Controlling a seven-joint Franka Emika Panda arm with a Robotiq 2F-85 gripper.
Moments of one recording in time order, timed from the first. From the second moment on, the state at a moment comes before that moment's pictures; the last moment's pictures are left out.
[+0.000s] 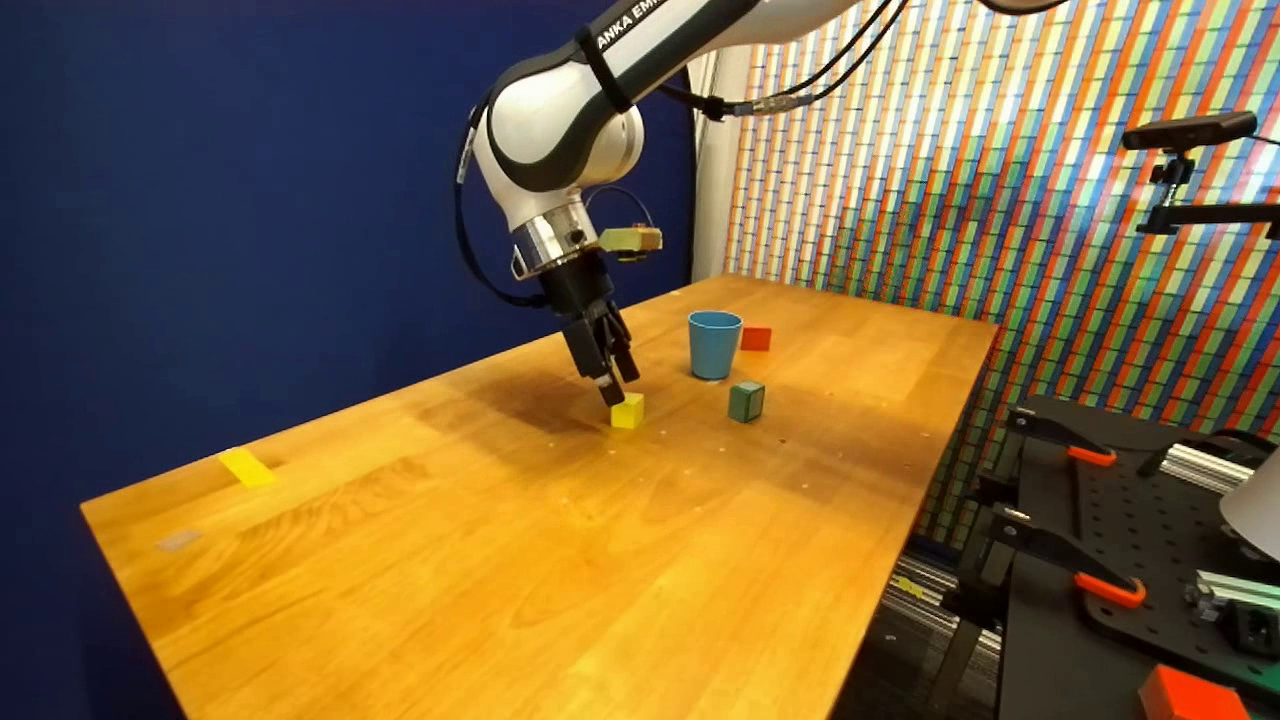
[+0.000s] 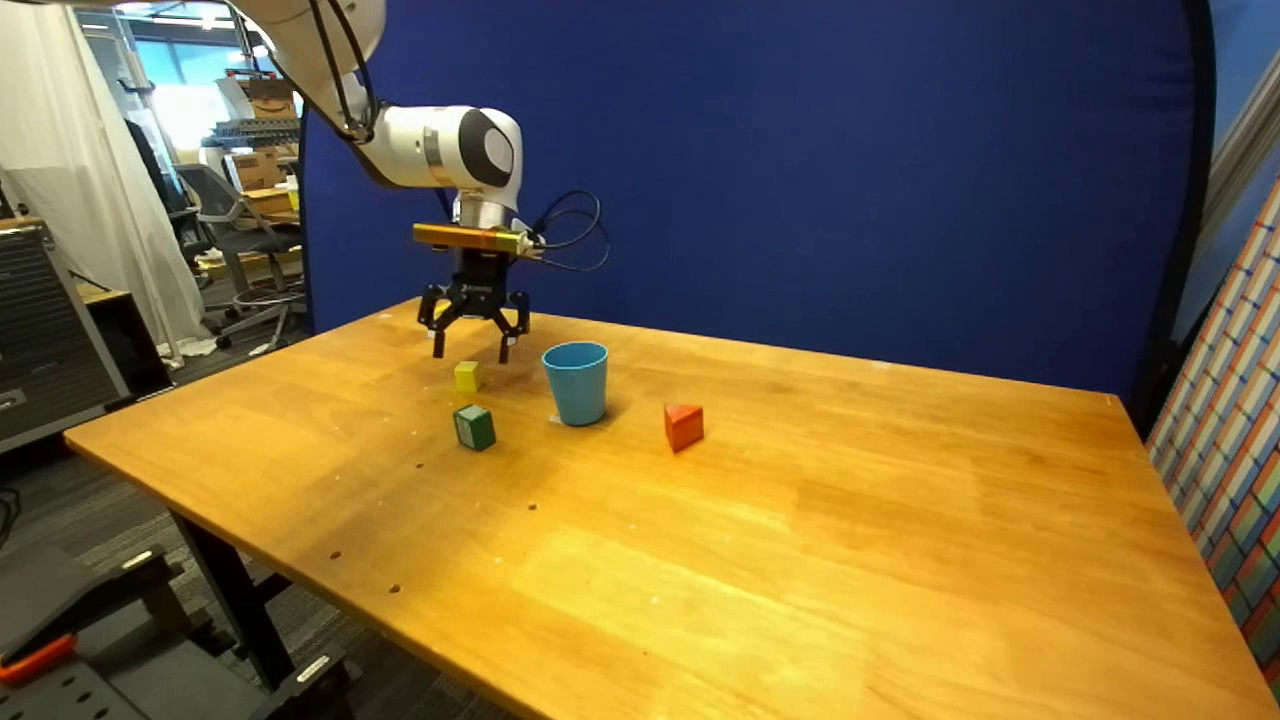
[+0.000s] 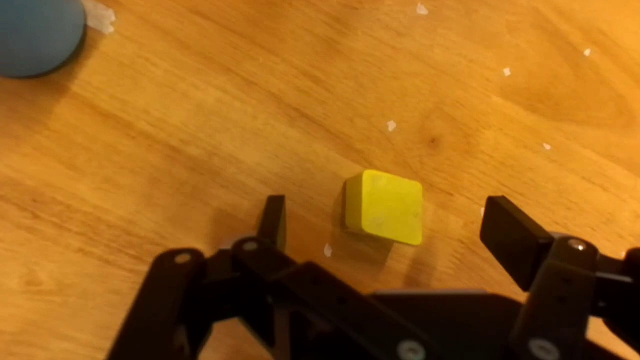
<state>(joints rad) 0.17 0.99 0.12 -1.20 -0.09 1.70 -0.22</state>
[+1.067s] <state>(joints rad) 0.08 0.94 0.10 -1.13 -0.06 1.58 -0.17</state>
